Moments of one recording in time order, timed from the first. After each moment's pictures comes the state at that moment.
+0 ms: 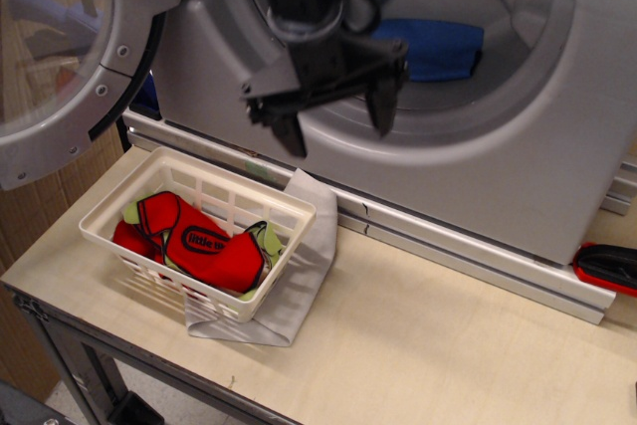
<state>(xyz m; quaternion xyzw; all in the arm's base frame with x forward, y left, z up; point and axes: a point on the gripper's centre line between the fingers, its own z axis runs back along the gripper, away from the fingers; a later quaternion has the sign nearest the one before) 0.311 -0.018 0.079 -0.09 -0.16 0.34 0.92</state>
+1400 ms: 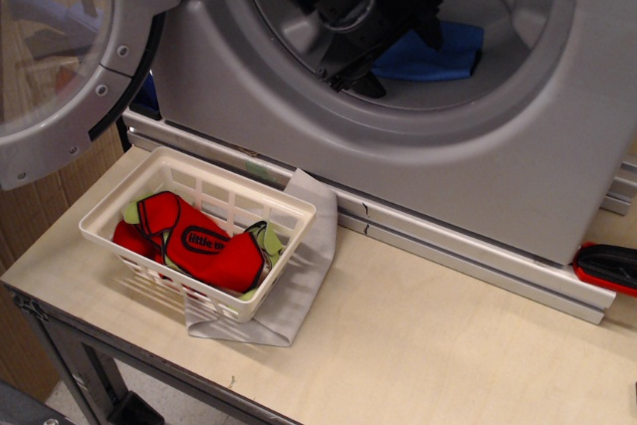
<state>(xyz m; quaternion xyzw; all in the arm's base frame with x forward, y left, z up) 0.412 -0.012 0.053 -0.25 -0.27 0.44 0.82</state>
